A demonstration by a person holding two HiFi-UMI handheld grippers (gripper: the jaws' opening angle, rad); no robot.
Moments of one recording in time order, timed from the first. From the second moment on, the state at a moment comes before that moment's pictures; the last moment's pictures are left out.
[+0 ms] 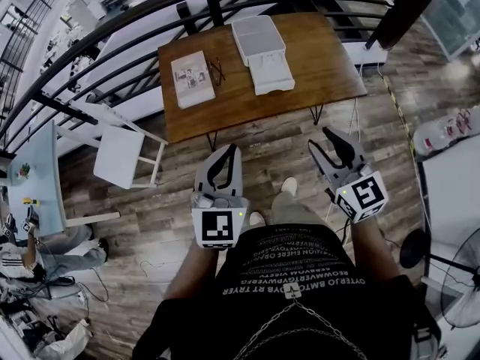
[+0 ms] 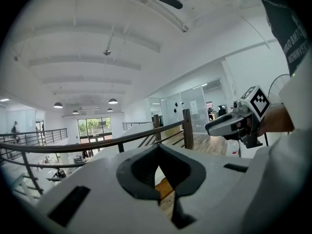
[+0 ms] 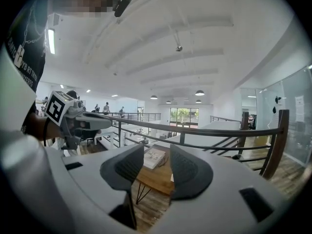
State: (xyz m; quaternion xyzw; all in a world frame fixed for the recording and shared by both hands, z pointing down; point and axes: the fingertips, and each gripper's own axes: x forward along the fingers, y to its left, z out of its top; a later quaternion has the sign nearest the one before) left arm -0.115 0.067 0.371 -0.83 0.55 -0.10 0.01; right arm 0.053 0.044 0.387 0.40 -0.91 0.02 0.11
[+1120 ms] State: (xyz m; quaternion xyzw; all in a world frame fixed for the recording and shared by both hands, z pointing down) left arm -0.036 -0.074 0.382 -0.84 0.54 -0.11 0.03; right arm 0.117 -0.087 0.406 0.39 -0.91 0.04 0.10
